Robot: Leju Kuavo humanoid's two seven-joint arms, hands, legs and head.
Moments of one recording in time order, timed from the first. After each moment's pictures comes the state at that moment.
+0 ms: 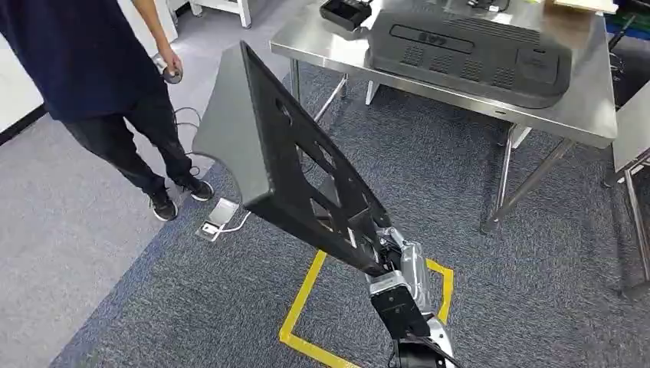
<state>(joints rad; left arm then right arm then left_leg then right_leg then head) -0.13 -0.09 -1.17 -0.32 1.16 0.43 -0.49 0.02 -0.16 0.51 -1.85 0.54 -0.70 -0.08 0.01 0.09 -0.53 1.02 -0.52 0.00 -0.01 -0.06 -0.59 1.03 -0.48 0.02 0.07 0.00</state>
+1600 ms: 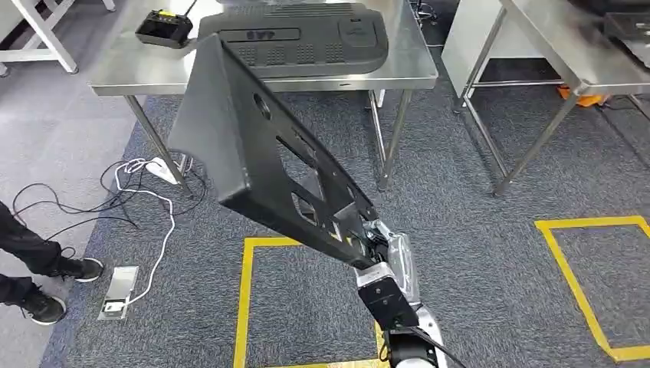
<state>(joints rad) -0.13 -0.08 -1.18 -0.32 1.14 0.34 -0.49 0.01 -0.17 0.51 -1.86 0.55 -0.70 -0.06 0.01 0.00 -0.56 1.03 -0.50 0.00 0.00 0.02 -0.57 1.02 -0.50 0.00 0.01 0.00</state>
